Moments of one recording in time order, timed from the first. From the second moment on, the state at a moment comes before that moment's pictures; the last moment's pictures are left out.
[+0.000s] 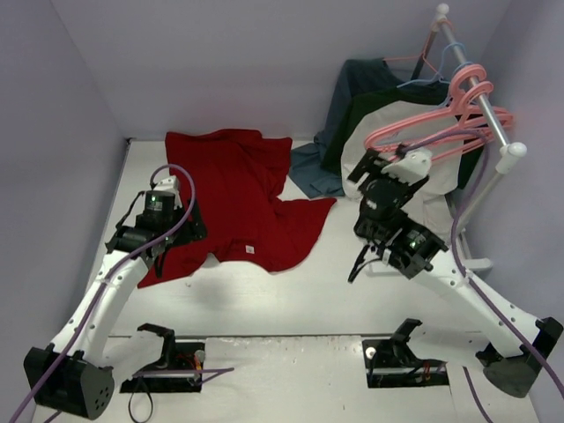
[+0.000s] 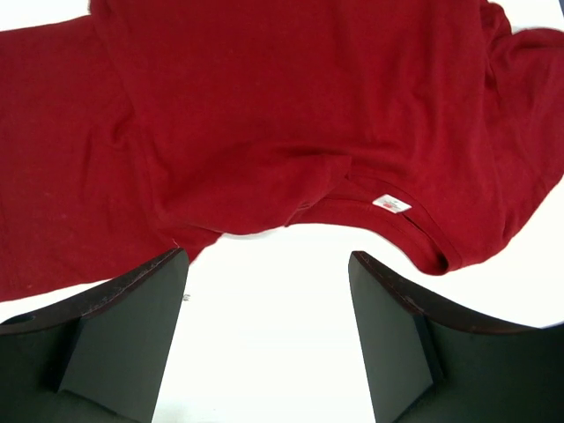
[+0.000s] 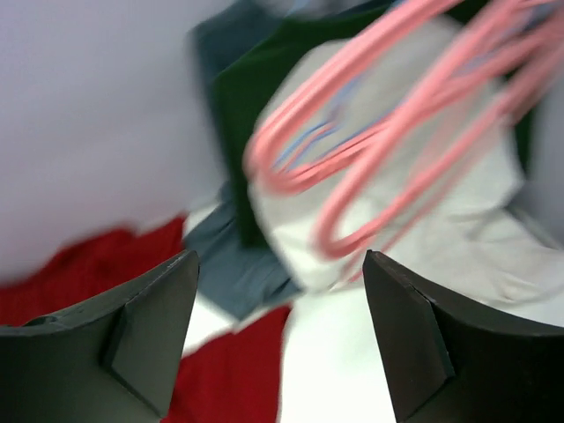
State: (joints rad) left arm -0.23 1.01 0.93 -0.72 -0.05 -0.44; right arm 0.81 1.06 1.09 -0.11 1.09 0.30
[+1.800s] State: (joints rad) left arm -0.30 1.02 0.98 -0.75 0.03 -0.43; right arm 0.14 1.41 1.29 -0.19 0.98 0.45
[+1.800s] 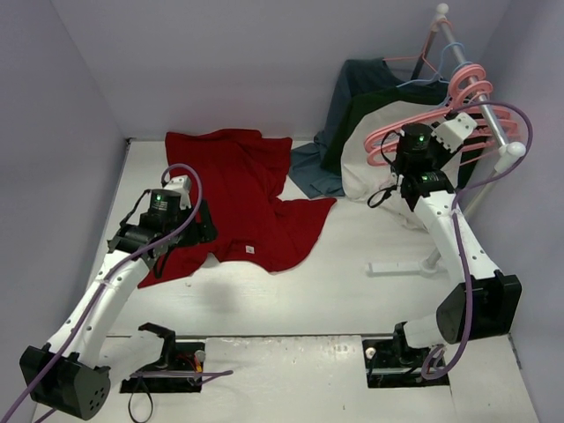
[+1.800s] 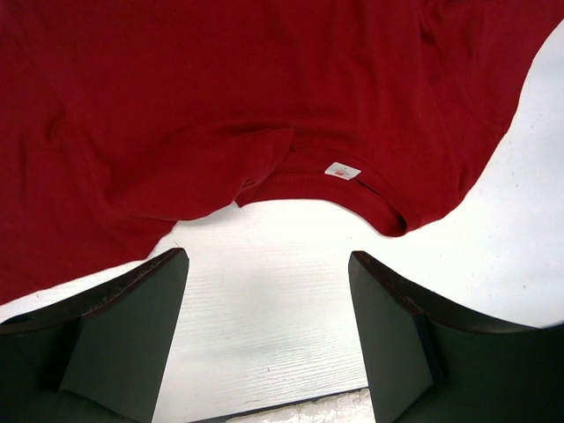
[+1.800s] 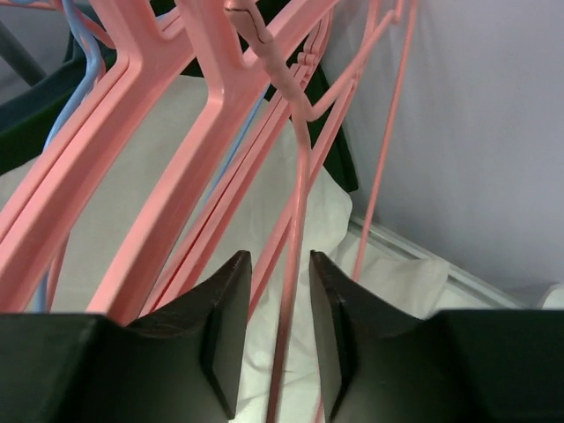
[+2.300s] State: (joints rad) left arm -0.30 1.07 0.99 -0.75 0.03 -0.40; right arm 0.27 1.33 1.33 -0.19 1.08 0.35
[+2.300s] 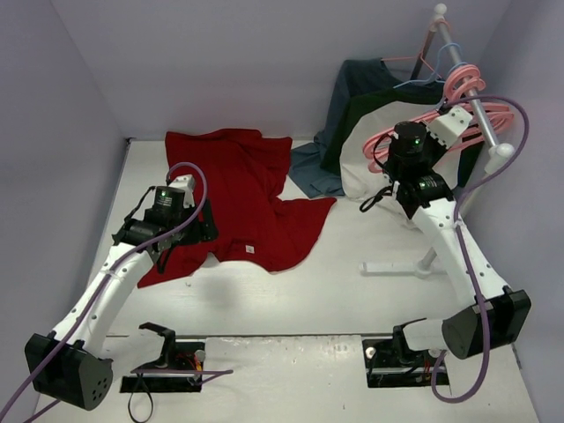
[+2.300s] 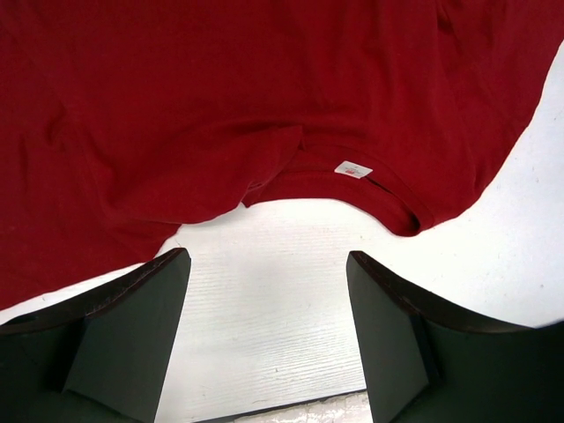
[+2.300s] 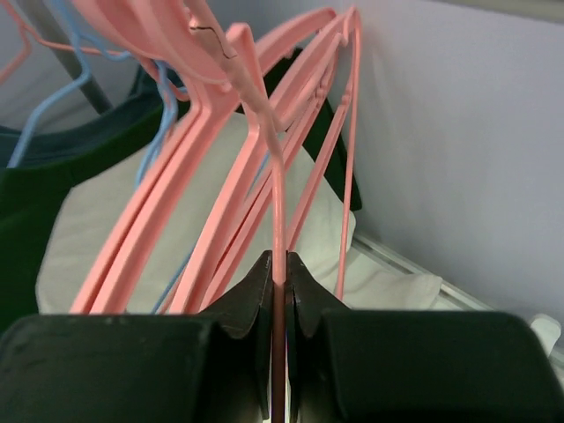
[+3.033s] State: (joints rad) left arm -0.30 1.14 1.02 -0.75 0.03 -0.38; right arm 0.50 1.05 1.06 -0.28 1.15 0.53
